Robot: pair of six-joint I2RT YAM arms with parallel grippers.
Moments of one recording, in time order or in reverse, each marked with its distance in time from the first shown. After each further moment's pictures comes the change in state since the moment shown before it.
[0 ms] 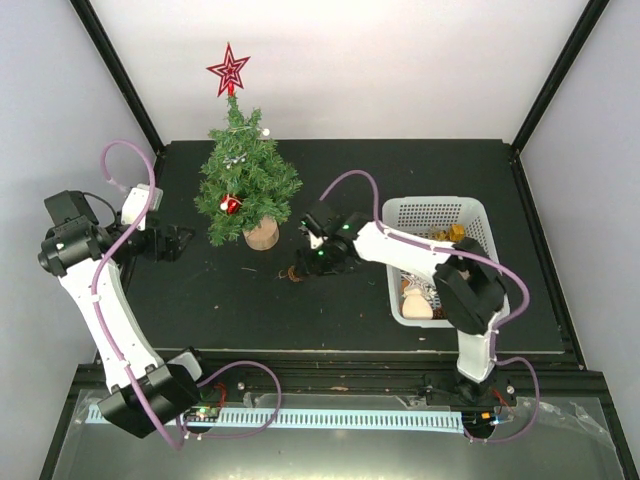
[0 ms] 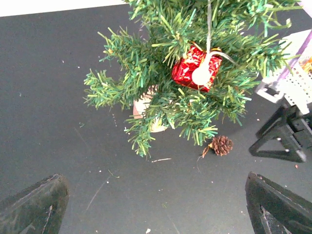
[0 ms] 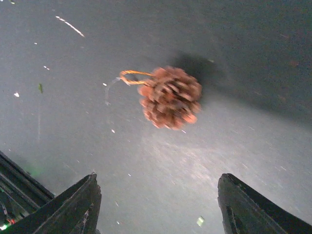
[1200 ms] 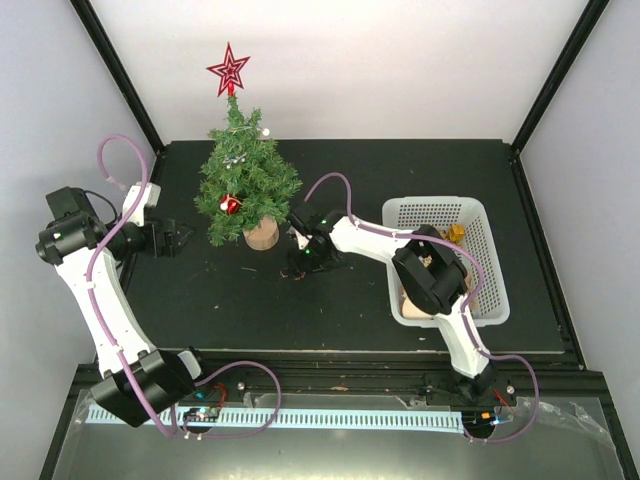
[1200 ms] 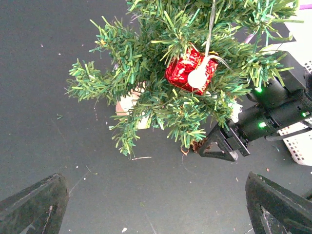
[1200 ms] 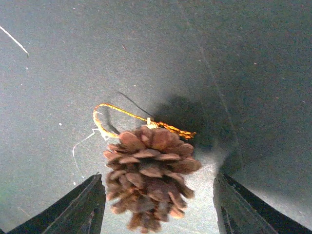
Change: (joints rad) left arm 0.000 0.072 0.023 -0.052 0.042 -0.049; right arm -0.005 0.311 0.243 -0.047 -0.020 -0.110
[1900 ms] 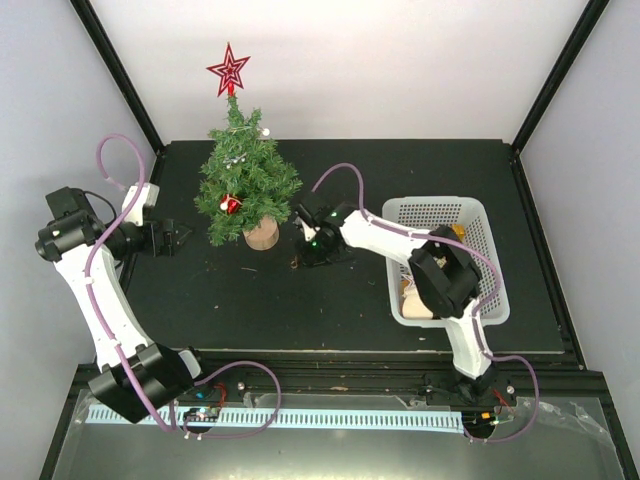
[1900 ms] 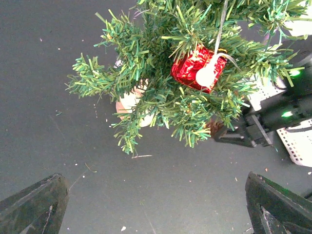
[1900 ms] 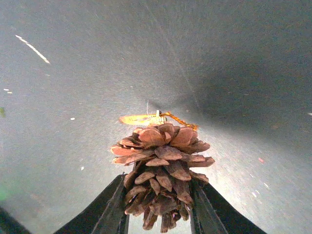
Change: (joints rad) left arm 0.011 0.024 -0.006 -0.002 0.005 0.007; right arm -0.023 -0.053 -0.017 -0.007 0.006 -0.003
